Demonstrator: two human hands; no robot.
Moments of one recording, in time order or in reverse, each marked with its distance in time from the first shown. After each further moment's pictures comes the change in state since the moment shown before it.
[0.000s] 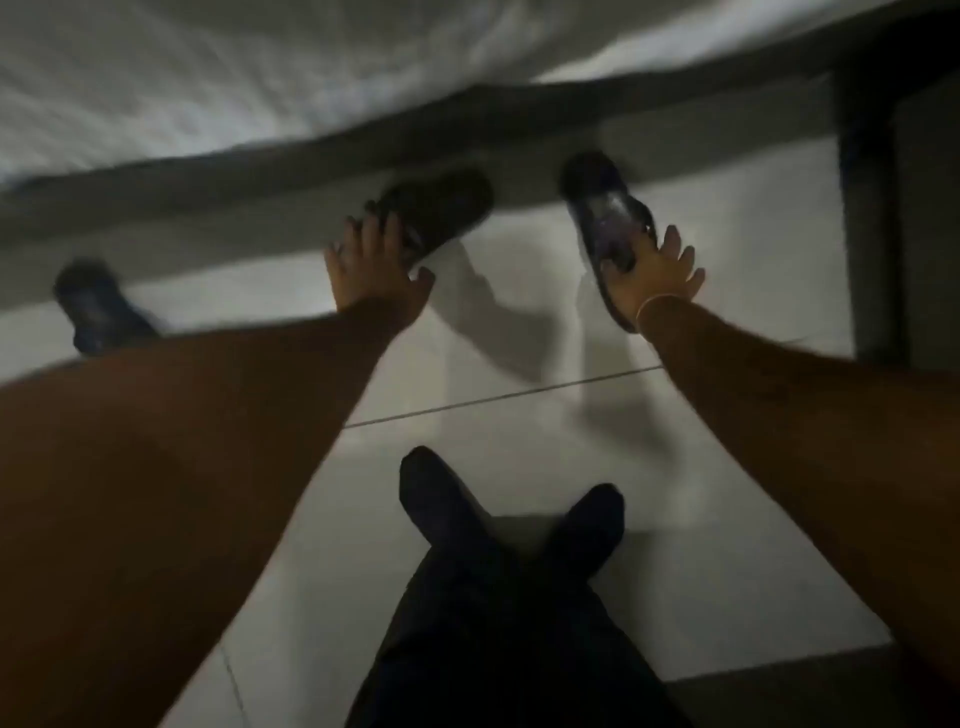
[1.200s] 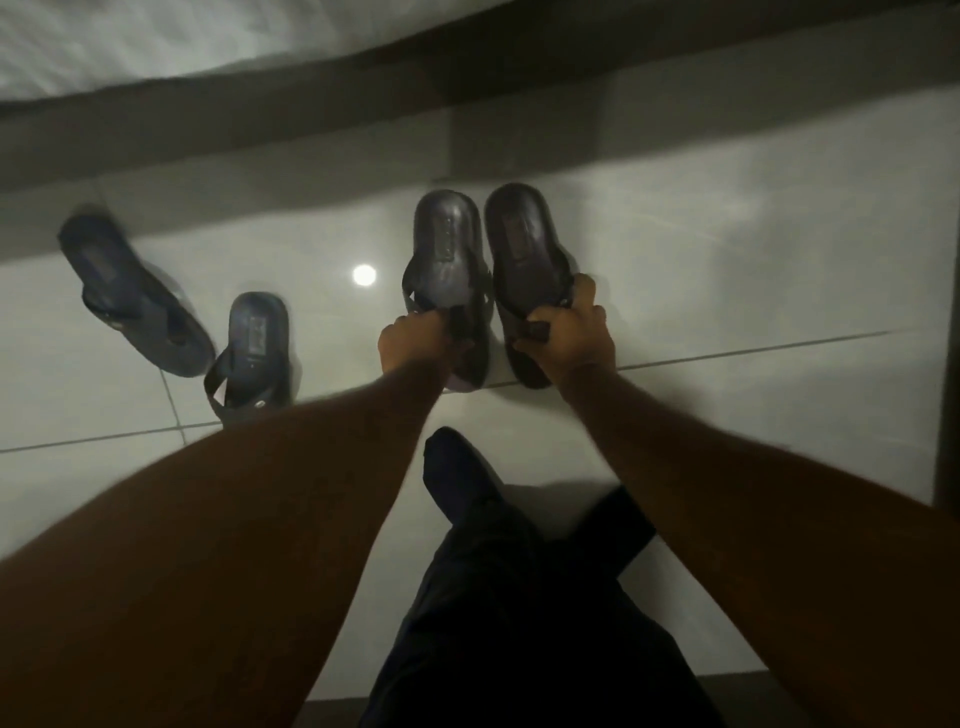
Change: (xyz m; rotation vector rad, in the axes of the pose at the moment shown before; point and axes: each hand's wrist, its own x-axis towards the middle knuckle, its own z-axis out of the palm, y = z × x) left_hand -0.053 -0.027 0.103 -0.045 -0.233 -0.085; right_hand -0.086 -0.057 0.132 0.247 -0.233 -0.162
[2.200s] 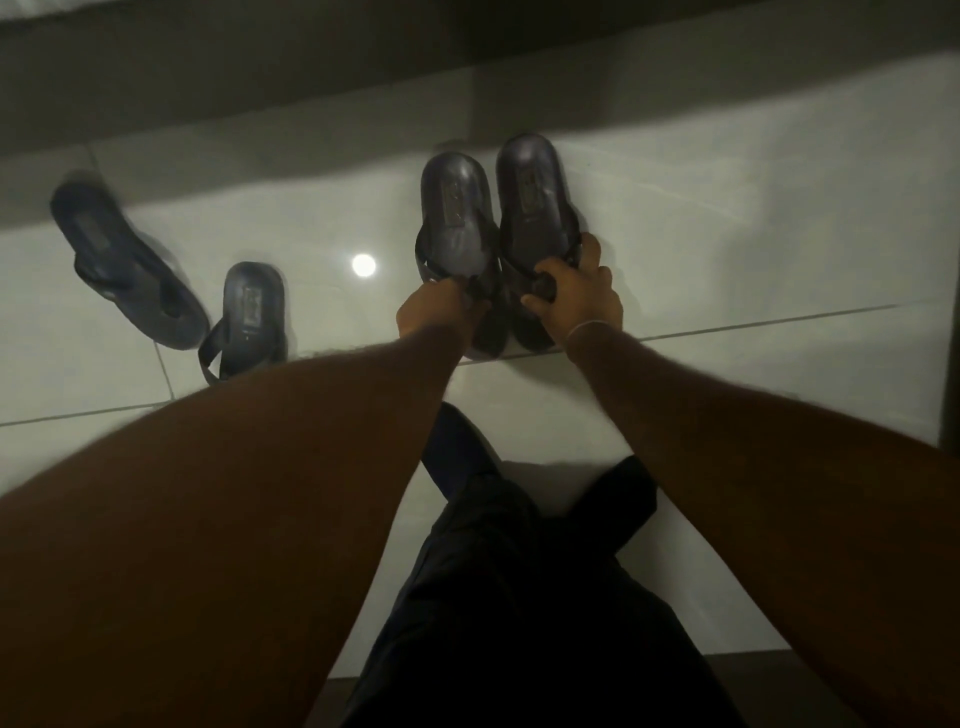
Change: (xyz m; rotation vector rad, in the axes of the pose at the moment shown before) left_hand -0.002 0.027 0.006 -0.145 0.000 -0.022; right_hand 0.011 0.008 -0.003 -0.250 0.032 -0.115
